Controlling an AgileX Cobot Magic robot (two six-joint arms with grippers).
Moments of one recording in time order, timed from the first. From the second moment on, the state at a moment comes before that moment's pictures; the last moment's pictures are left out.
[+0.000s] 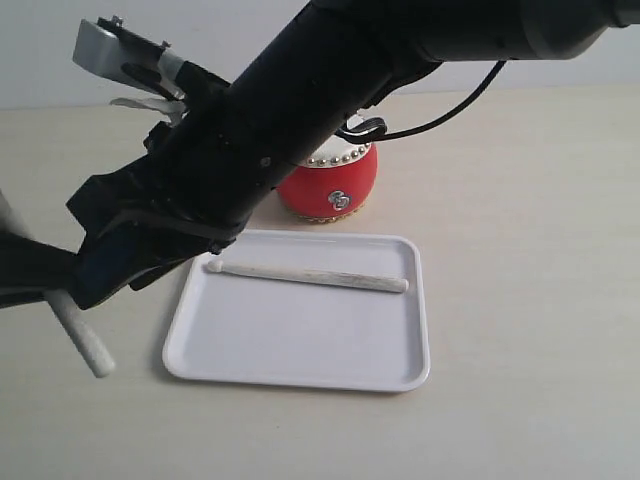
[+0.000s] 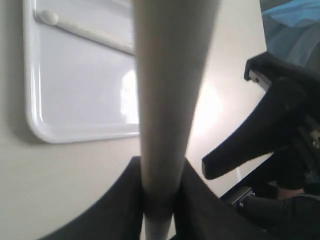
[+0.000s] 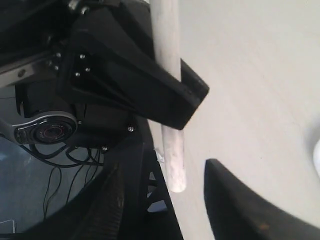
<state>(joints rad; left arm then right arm) 0.12 1.10 -0.52 -1.13 1.07 0.74 0.78 1.86 -1.41 1.01 1.06 -0.68</state>
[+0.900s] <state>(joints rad) 0.12 1.10 -0.52 -1.29 1.10 0.72 0.89 1.90 -1.41 0.92 0.90 -0.59</state>
